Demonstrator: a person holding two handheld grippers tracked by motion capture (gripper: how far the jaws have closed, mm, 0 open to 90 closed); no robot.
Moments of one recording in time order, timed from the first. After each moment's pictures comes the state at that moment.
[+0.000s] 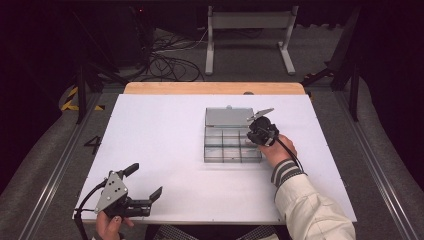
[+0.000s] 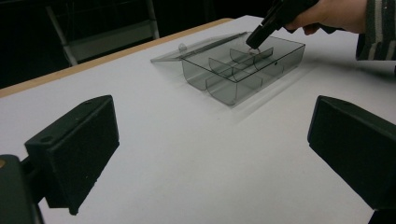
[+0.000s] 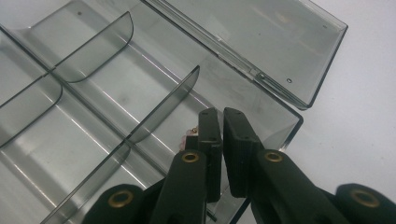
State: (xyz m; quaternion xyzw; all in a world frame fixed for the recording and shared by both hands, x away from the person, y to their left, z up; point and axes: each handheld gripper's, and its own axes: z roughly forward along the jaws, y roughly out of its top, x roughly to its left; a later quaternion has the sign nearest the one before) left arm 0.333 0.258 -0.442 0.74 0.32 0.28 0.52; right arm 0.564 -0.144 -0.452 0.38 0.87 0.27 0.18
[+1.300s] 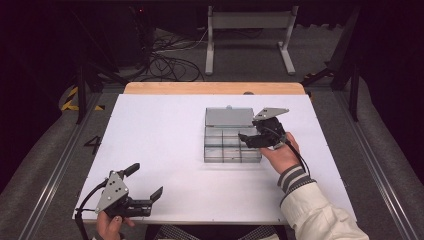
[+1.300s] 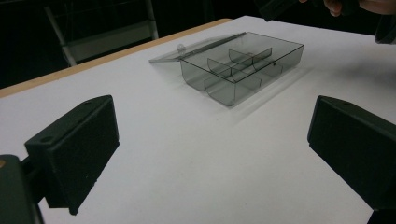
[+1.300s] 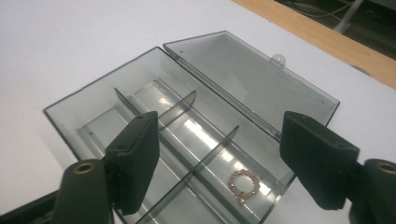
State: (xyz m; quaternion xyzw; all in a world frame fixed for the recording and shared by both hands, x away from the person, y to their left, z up) left arm 0.333 0.257 -0.442 0.74 0.32 0.28 0.52; right arm 0.524 -0.149 -0.405 0.32 0.84 0.39 0.19
